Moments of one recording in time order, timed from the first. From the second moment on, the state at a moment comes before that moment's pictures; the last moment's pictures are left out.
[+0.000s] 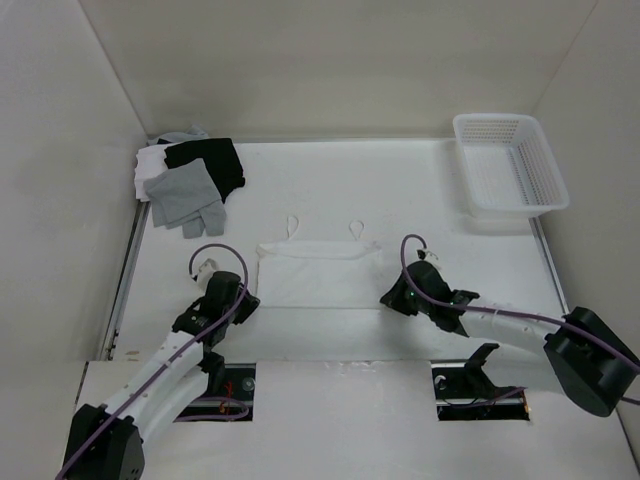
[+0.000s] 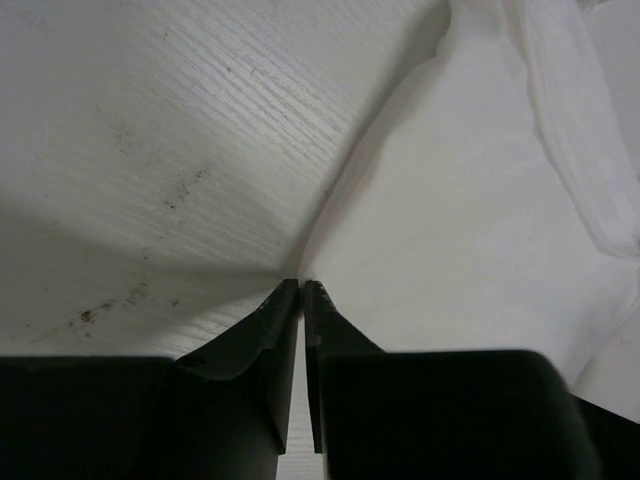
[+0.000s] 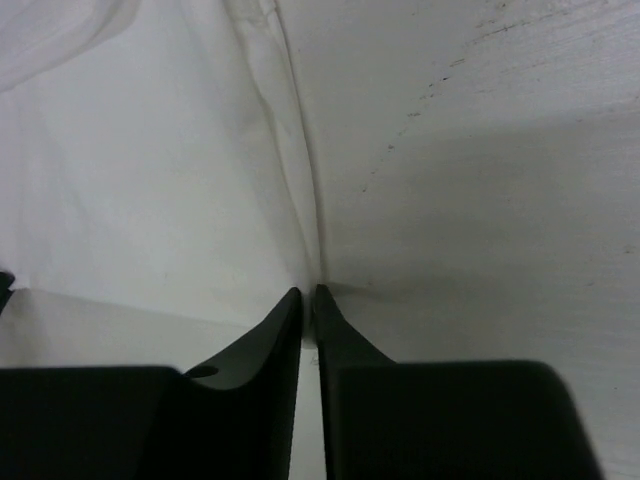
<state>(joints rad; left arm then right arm) -0.38 0.71 0.21 -0.33 -0.16 -1.09 0.72 1.17 0.35 0.03 0.12 1.04</state>
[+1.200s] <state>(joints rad) -0.32 0.92 0.47 -0.16 -0.14 -0.93 0.47 1.05 0.55 -0.27 0.06 0.88</state>
